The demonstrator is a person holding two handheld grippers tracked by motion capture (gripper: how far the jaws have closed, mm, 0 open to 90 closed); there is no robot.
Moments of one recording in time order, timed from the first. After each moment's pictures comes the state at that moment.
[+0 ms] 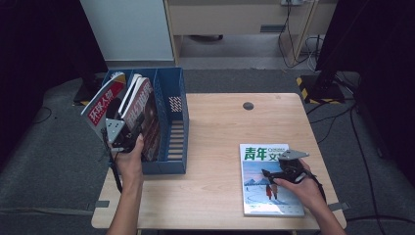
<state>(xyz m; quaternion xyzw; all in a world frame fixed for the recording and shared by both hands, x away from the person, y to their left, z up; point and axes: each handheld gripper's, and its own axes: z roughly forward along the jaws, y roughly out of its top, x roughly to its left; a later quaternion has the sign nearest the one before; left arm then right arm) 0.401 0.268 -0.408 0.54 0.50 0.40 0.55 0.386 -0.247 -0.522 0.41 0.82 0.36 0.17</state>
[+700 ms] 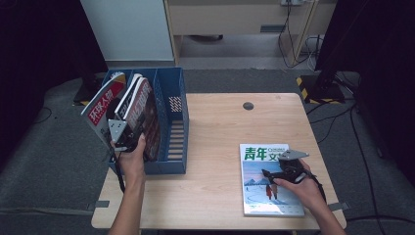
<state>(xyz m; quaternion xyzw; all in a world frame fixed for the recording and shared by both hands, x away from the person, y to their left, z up) 0.408 0.269 -0.422 0.53 0.51 0.40 0.54 0.385 -0.247 -0.522 0.41 0.82 0.36 0.17</state>
